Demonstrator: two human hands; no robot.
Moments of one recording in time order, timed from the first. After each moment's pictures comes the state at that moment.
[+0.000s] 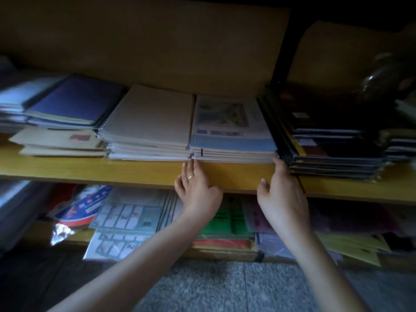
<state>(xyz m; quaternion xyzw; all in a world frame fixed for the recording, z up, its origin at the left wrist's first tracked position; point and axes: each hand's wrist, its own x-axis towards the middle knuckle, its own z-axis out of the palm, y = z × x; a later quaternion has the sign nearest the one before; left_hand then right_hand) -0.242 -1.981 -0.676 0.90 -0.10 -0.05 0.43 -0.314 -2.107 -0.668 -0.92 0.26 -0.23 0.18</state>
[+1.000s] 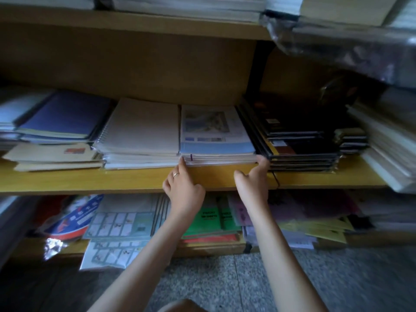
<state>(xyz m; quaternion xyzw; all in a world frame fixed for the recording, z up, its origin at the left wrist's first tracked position) -0.239 -1.969 -0.672 0.91 -0.11 0.00 0.41 -0.297 -2.088 -0.654 -0.74 0.35 -0.26 0.51</state>
